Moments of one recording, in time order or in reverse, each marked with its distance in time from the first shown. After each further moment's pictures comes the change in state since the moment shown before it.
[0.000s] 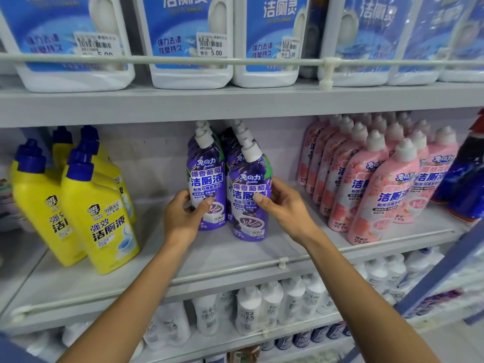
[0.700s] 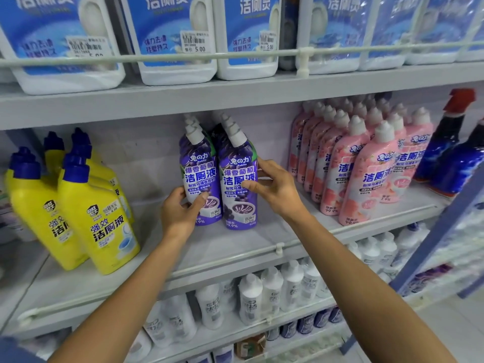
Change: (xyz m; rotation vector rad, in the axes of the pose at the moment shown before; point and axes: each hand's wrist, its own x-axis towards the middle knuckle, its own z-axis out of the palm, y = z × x) left_hand -0.003 0.007 -0.003 0.122 -0.017 0.025; right_hand 0.008 -0.011 0.005 -0.475 0.145 -0.178
